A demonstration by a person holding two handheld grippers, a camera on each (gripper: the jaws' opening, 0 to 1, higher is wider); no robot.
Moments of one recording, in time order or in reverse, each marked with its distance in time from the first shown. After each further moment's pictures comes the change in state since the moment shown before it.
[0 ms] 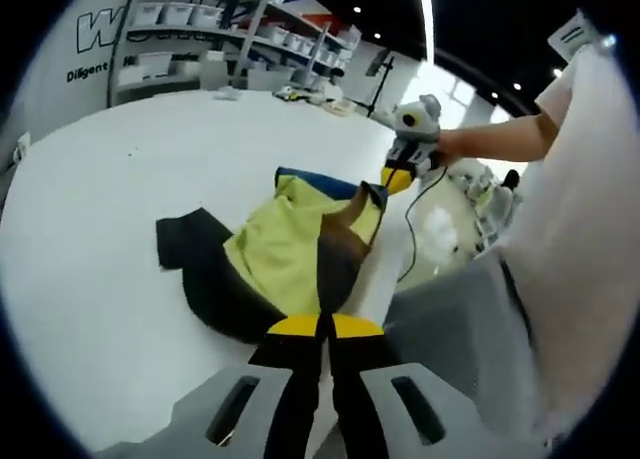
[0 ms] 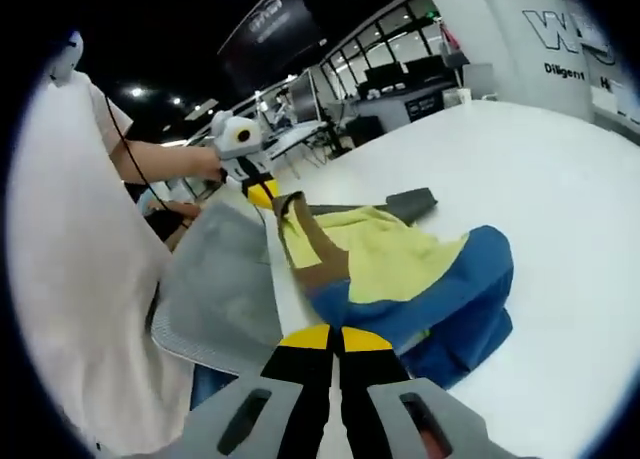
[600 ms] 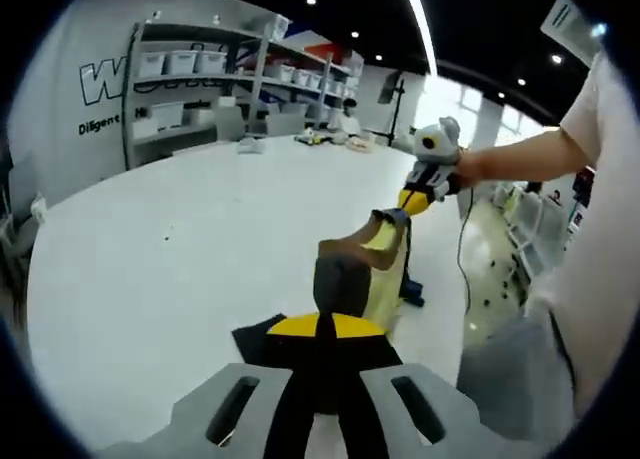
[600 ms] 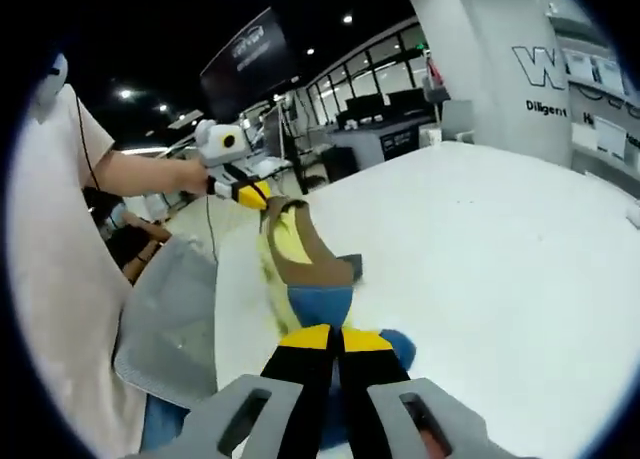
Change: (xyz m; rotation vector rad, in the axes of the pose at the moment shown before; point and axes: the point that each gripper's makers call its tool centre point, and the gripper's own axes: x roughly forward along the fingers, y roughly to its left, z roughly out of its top) left arm 0.017 0.098 0.130 0.131 -0.137 0.154; right arm -0.030 -0.115 0.103 -0.082 -0.140 -0.206
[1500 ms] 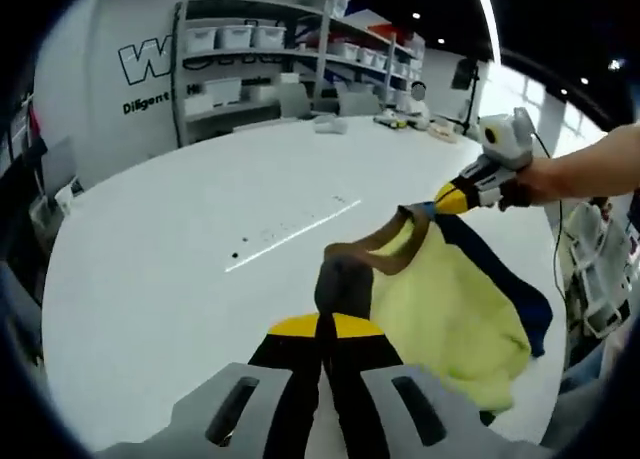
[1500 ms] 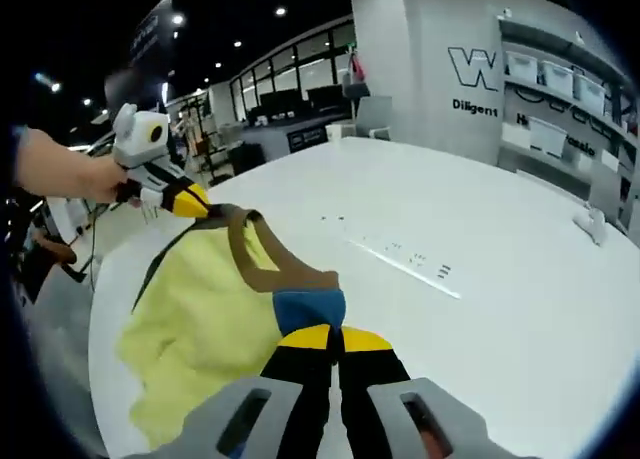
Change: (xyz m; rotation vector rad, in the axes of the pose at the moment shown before) left arm 0.125 0.159 0.010 -0.099 0.125 0.272; right arm 0.086 -0.196 0.021 0.044 0.046 -0.400
